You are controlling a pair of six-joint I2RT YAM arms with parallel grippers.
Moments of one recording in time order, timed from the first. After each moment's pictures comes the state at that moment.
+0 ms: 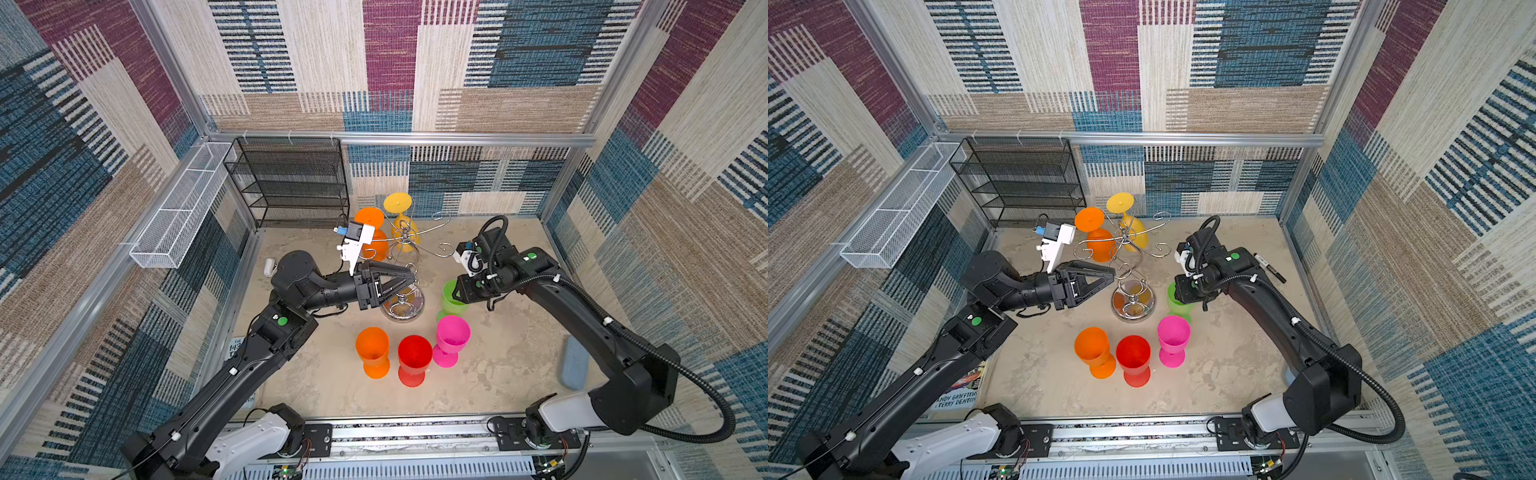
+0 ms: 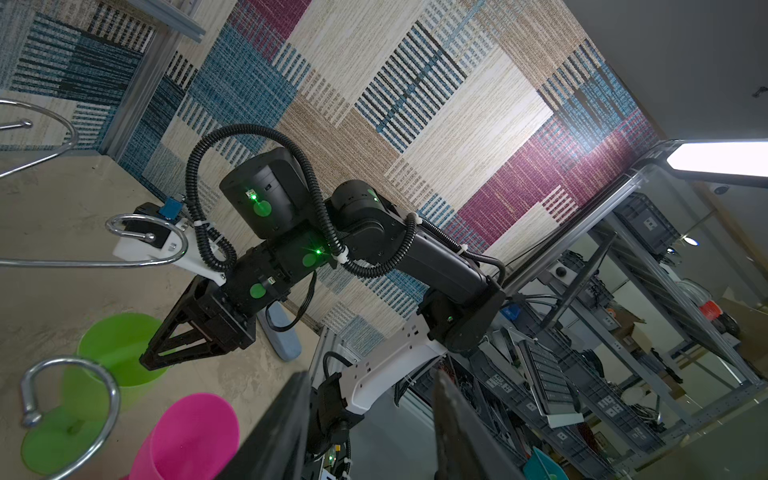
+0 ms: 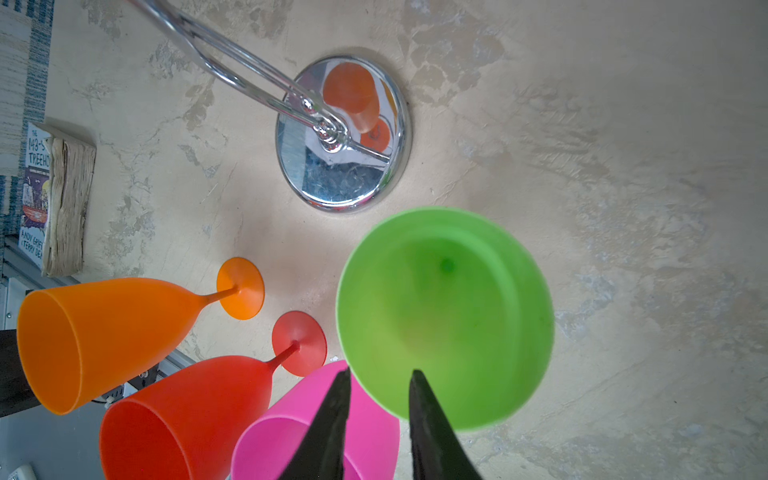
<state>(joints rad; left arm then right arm) -0.60 1.03 1.06 0.13 0.81 -0.81 0.43 1.42 1.37 -1.07 -0.24 0.20</state>
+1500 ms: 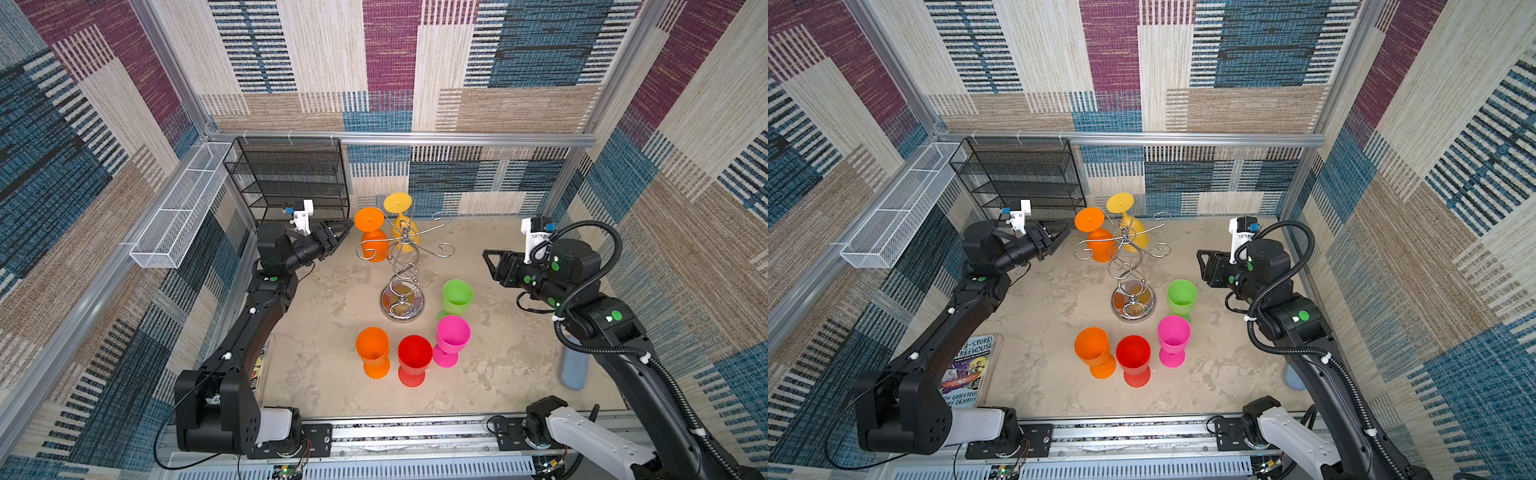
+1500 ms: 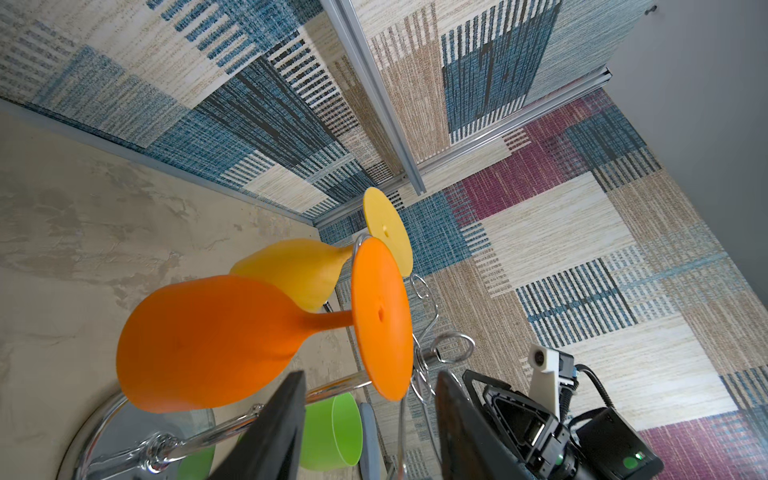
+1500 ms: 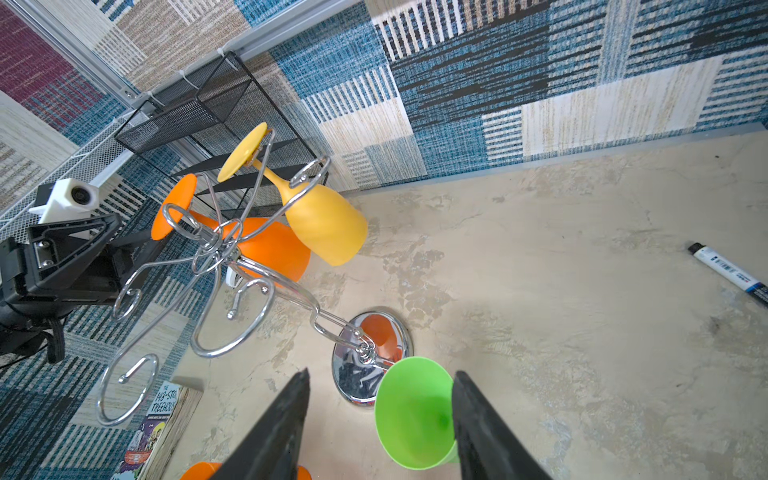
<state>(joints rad) -0.07 1.37 1.06 0.32 0.82 -1.06 0.34 0.94 1.19 -0.62 -0.09 0.42</state>
